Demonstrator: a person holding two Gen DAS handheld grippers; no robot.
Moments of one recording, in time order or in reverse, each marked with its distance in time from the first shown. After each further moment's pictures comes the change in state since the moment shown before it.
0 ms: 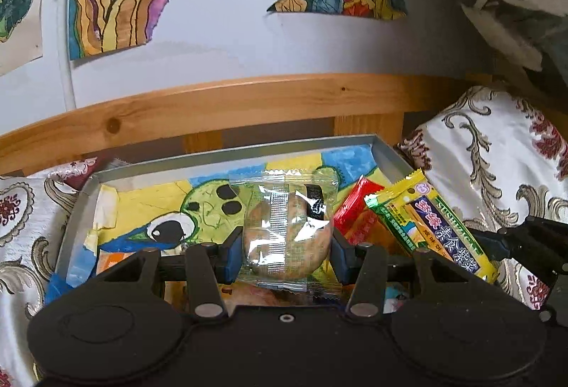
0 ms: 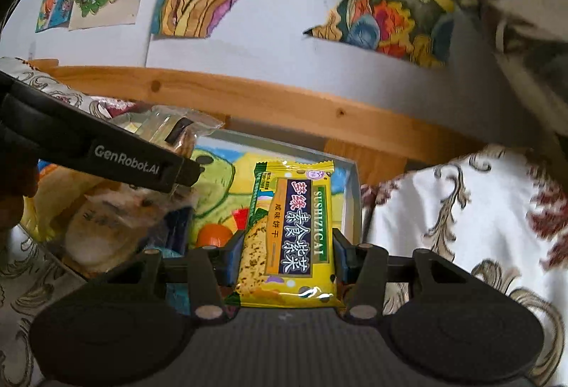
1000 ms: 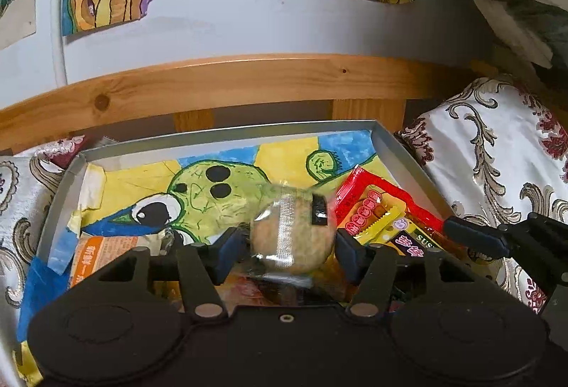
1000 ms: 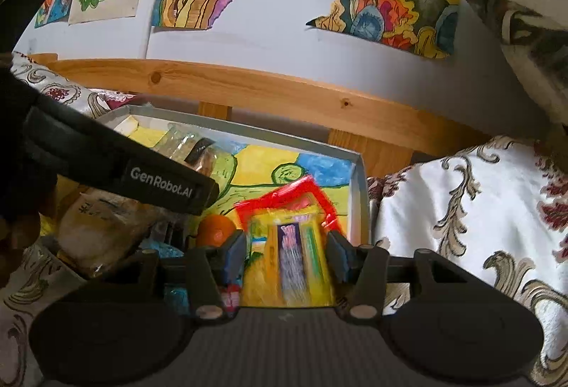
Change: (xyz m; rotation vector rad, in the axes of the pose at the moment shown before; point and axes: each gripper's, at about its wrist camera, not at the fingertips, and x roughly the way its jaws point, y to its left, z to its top) left arm 0.014 -0.004 0.000 -0.038 0.051 -0.007; right arm 0.008 0.004 -0.003 -0.014 -0.004 -0.008
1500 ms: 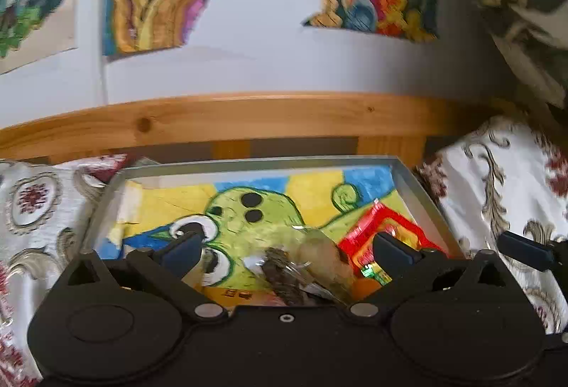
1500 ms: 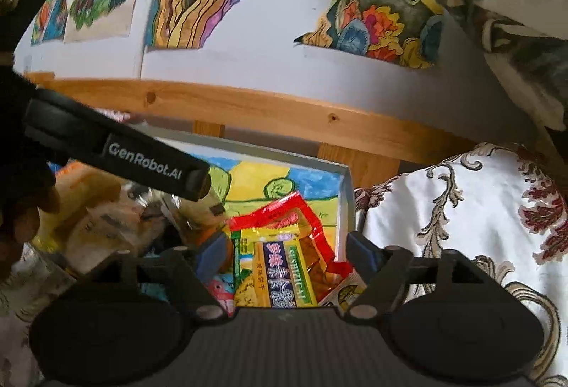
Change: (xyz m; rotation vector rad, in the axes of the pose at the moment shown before) left arm -0.033 0.008 0.015 -0.072 -0.069 0.084; right arm -0.019 -0.010 0.008 0.051 -0.037 -0.002
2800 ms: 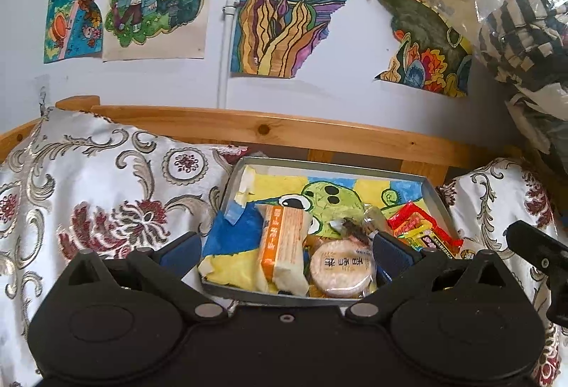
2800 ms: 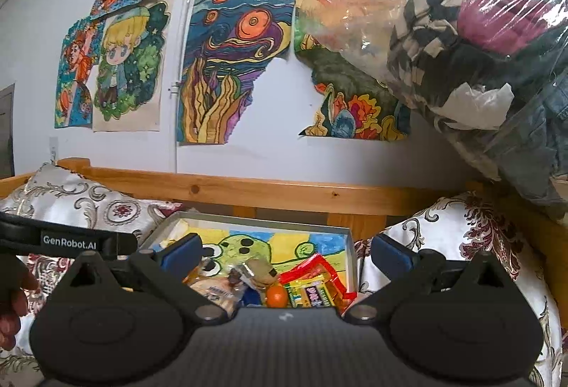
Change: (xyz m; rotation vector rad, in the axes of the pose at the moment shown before) left arm -0.168 0.063 -0.037 -0.137 -0.059 0.121; right arm -0.146 0.024 0.051 0.115 -0.143 0.014
